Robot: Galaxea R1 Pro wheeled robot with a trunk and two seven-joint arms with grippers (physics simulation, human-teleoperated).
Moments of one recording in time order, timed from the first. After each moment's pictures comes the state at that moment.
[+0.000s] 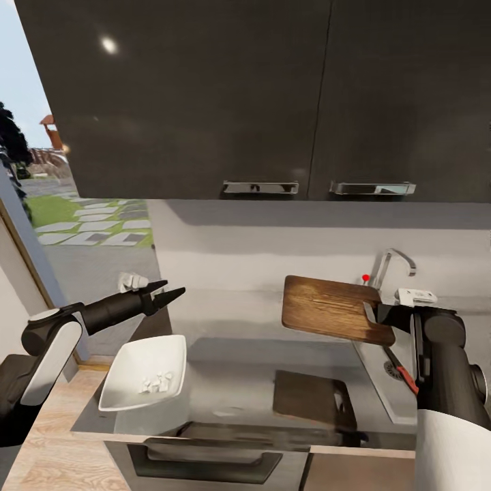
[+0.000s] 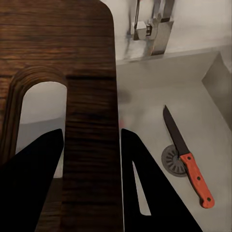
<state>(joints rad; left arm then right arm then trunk) -0.56 0.37 -0.07 -1.58 0.63 0.67 -0.59 -0.66 -0.05 -0.39 -1.48 0.41 1.03 0.33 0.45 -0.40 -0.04</state>
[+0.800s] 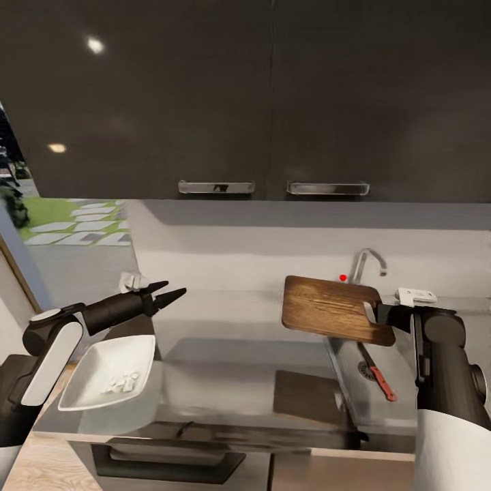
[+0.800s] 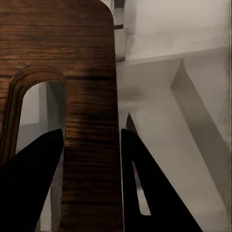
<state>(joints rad) -0.56 0.37 -0.08 -1.58 0.63 0.67 -0.59 -0.66 -0.05 -0.39 -1.48 0.41 1.03 0.33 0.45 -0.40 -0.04</state>
